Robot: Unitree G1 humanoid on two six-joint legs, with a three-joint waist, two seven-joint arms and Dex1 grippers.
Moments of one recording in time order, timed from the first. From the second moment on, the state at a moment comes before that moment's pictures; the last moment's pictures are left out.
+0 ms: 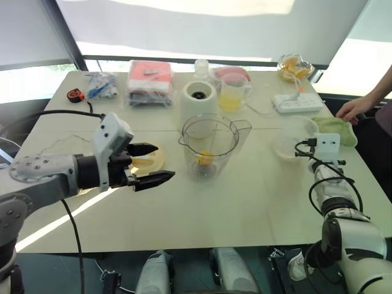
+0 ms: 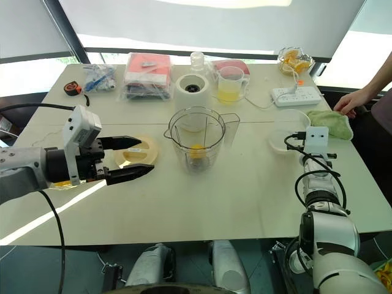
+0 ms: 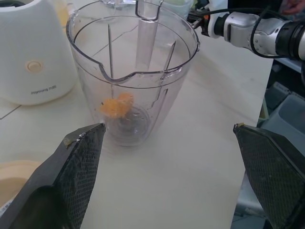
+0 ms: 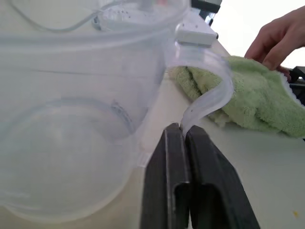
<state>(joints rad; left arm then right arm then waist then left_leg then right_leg) -0.32 0.96 0.29 -0.67 -1.19 1.12 -0.51 -0.72 -0.54 -0.24 1.23 0.02 -0.28 0.06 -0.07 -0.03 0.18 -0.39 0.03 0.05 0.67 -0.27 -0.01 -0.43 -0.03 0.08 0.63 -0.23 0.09</state>
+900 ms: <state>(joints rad) -0.40 1.02 0.24 -0.55 -1.07 1.07 -0.66 -0.90 -0.62 -0.19 0.66 0.02 -0.10 0.22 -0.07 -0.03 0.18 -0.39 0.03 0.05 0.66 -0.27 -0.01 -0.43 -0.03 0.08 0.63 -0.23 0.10</state>
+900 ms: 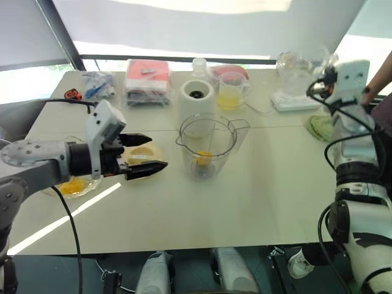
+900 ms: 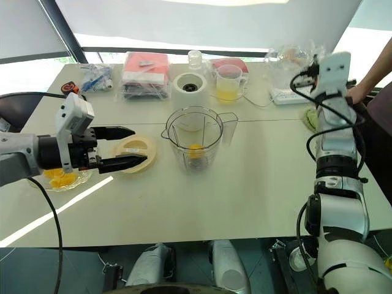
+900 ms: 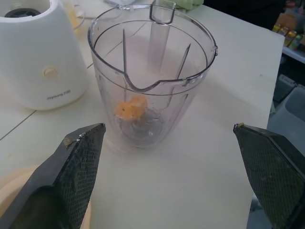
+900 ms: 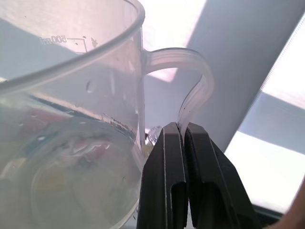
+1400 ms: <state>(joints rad) -0.40 1.04 0.22 -0.49 -0.98 1.03 -0.74 -0.95 -0.63 -0.02 0.40 -0.06 -0.02 0.40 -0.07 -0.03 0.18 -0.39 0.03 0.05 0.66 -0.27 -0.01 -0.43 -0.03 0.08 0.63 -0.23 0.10</state>
